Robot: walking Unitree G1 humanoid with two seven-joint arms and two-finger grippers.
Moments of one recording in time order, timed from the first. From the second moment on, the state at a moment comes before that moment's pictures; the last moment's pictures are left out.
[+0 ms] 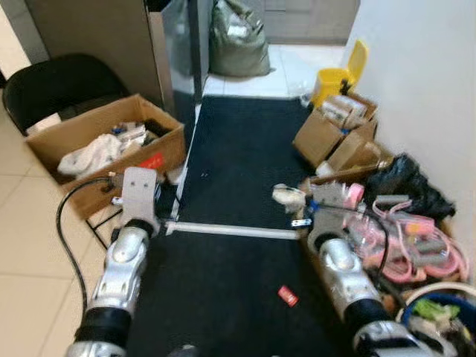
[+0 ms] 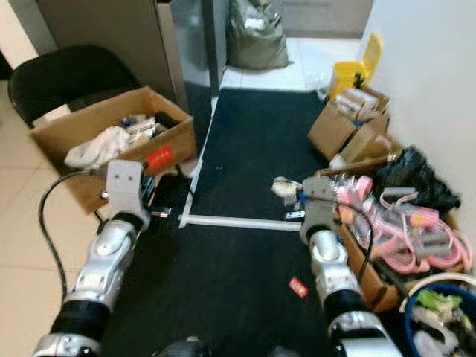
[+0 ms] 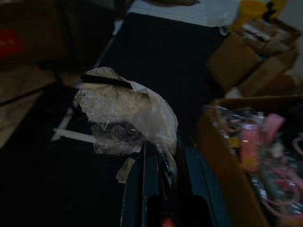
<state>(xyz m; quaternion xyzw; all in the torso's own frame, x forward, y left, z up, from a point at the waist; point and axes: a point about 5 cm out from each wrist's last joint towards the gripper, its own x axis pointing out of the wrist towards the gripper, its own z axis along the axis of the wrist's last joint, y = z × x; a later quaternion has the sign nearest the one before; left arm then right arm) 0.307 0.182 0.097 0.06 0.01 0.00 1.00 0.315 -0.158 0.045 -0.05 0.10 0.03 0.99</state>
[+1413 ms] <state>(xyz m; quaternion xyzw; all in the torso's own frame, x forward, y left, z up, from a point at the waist) 0.306 0.175 0.096 0.06 0.01 -0.01 1.00 0.316 -0.169 0.047 -0.07 0.10 0.03 0.99</state>
